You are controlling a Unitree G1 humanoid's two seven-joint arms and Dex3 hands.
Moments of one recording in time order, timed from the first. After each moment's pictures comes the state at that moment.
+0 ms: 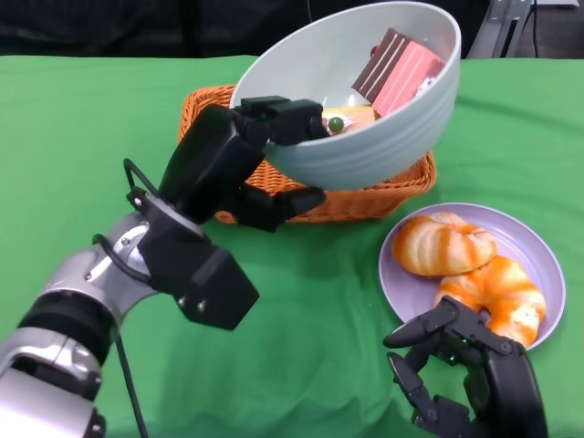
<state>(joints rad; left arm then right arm) -0.85 0.15 -0.31 1.08 0.52 -1.08 0.39 0.16 0.10 0.13 0.24 -0.13 -0.70 -0.02</state>
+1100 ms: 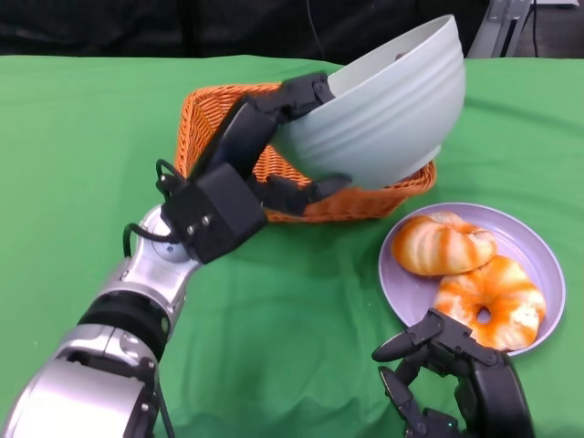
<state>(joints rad) -0.89 0.00 -0.11 1.19 0.22 -0.94 -0.07 0.15 0.11 0.14 0.32 -0.17 -0.75 -0.04</state>
